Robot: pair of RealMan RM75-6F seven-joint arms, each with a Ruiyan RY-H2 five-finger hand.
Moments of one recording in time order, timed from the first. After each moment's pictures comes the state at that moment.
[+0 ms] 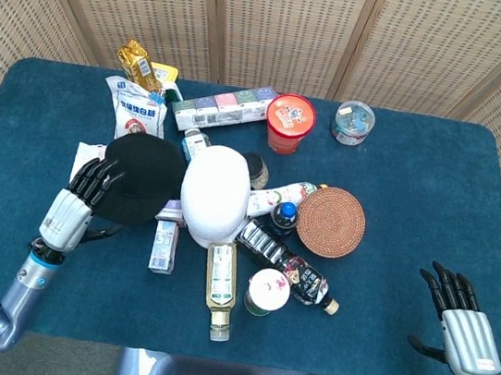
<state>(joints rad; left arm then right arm) -0.46 -1.80 -0.06 -0.70 1.67 1.71 -0.40 0.10 -1.08 -0.01 -1.68 -1.61 1.45 0.00</state>
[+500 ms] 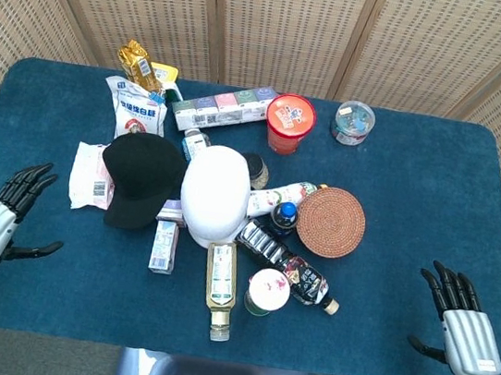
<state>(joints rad) -0.29 -1.24 0.07 -1.38 1.65 1.68 -0.39 0.10 -1.07 0.00 -1.70 -1.62 1.47 0.00</state>
